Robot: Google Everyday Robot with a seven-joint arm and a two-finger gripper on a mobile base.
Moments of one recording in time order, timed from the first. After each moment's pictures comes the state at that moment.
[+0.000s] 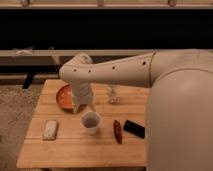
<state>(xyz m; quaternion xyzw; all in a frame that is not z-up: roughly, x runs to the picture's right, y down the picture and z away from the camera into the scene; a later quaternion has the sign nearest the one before) -0.104 0.103 0.704 -0.26 0.23 0.64 0.68</state>
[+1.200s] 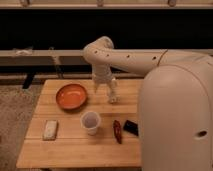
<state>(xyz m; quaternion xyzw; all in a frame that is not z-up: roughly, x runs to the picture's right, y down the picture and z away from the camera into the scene) 0.003 -0.007 0.781 -0.21 0.23 0.65 0.69</state>
